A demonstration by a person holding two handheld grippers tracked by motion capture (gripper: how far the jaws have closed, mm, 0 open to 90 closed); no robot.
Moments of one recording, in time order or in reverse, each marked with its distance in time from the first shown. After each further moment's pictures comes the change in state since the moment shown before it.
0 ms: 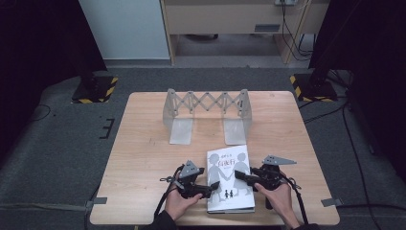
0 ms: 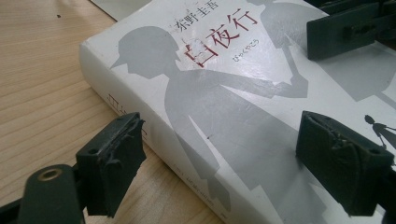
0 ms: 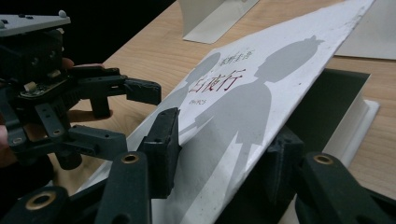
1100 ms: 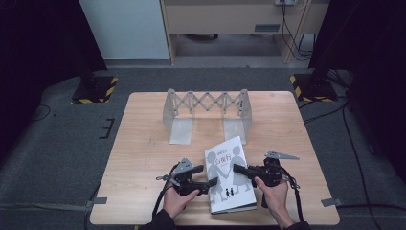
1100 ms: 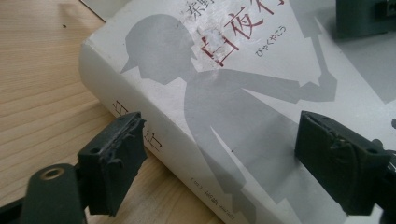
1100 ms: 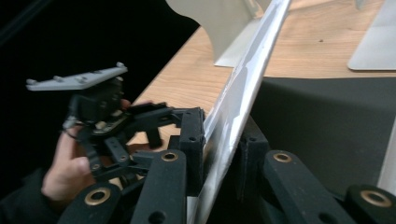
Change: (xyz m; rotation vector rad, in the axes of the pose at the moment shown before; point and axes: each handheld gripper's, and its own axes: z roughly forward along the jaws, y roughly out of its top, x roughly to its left) left arm 0.012 0.000 -0.002 -0.081 -0.061 -0.087; right arm 0.014 0.021 -0.006 -0.058 0.107 0.156
